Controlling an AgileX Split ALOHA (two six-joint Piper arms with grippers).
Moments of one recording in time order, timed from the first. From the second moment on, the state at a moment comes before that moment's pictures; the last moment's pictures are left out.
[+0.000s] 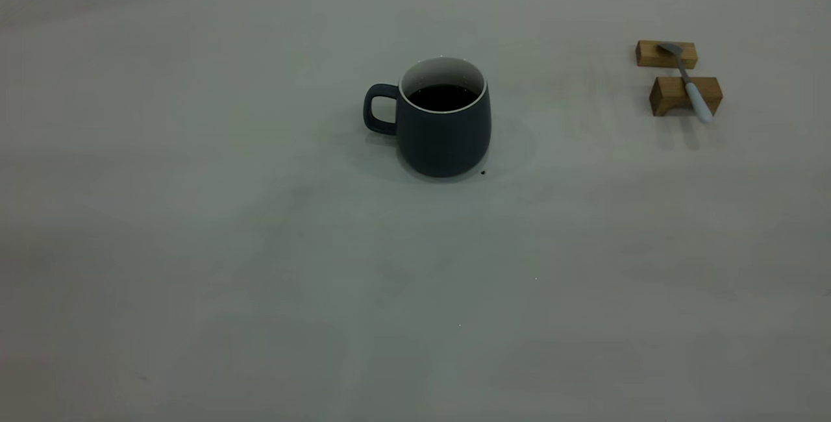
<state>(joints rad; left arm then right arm) -0.07 0.31 -0.53 0.13 1.16 -0.16 0.02 0.02 -0.47 0.13 1.14 -0.21</state>
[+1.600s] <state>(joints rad) -0.03 -0.02 -0.49 0.05 1.13 -0.03 0.02 0.02 -0.47 0.13 1.14 -0.21</state>
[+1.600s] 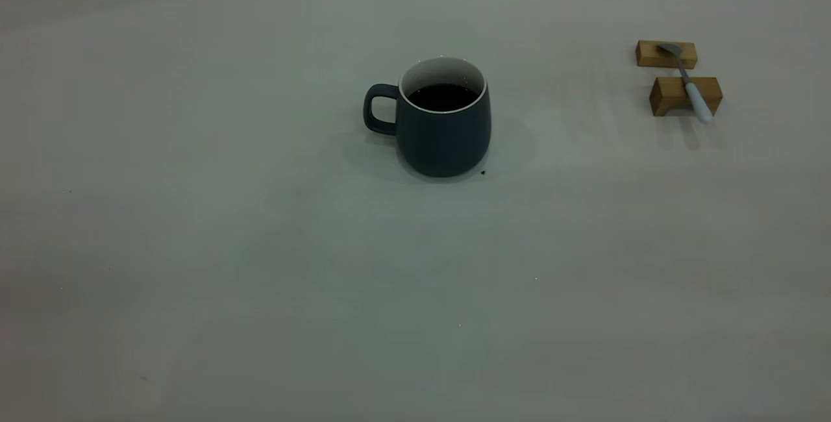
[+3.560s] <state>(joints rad) -0.03 -0.02 -0.49 0.05 1.13 -0.03 0.06 2.25 -1.32 0.17 0.54 -0.27</state>
